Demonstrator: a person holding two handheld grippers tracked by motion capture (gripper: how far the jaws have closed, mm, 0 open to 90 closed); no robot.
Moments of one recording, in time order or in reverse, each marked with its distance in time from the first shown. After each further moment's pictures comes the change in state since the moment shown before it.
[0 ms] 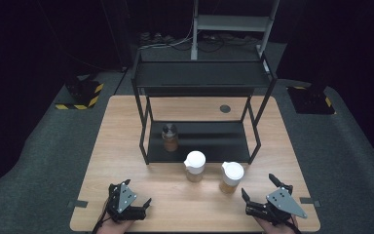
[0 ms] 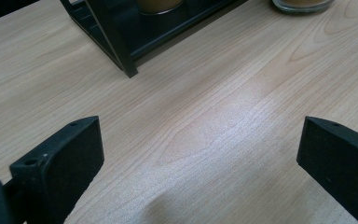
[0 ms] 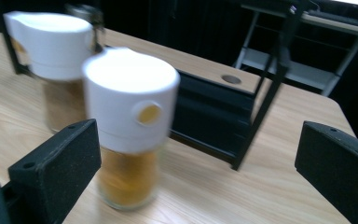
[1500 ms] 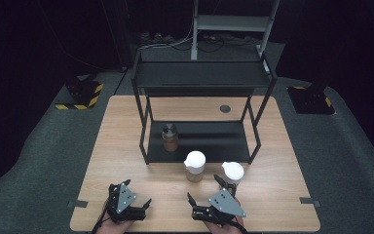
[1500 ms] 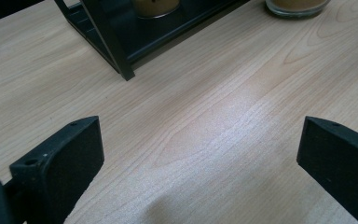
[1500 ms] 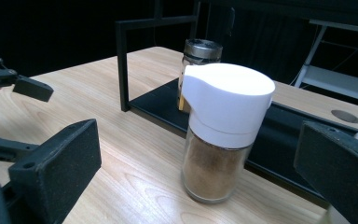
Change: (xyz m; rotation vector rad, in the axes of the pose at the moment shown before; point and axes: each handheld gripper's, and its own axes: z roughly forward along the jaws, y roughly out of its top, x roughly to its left) left arm 0.003 -0.003 -0.001 -0.014 -0.018 -0.004; right arm 0.100 0.020 0.058 -0.056 0.169 0.015
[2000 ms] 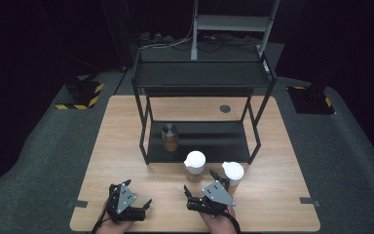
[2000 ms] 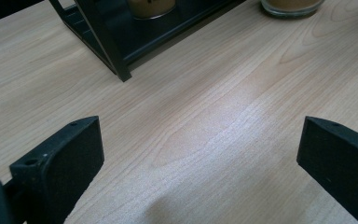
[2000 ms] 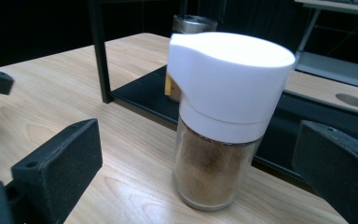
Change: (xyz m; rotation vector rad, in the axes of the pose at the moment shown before) left arm 0.001 -0.001 0.000 -0.005 -0.011 0.013; right arm 0.003 -0.010 0.039 0.041 -0.041 0.036
